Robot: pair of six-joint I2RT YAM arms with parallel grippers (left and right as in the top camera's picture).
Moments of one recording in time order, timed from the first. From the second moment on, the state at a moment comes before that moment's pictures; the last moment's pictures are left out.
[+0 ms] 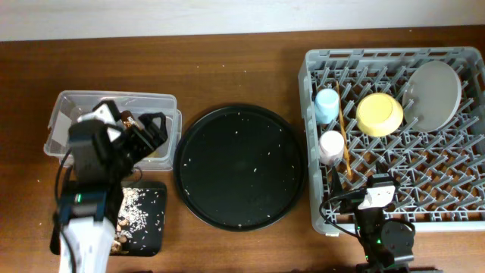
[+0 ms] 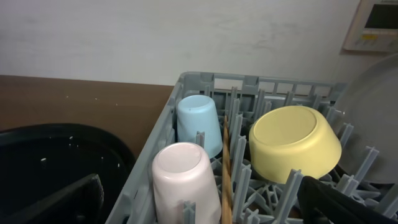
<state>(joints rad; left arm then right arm) 0.08 1.04 0.83 -0.39 0.28 -0.59 0.09 0.01 0.01 -0.07 0.02 -0.03</state>
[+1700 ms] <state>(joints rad) 0.01 0.02 0.01 -0.06 0.17 -0.07 0.09 0.01 0.01 -0.07 0.01 -0.03</state>
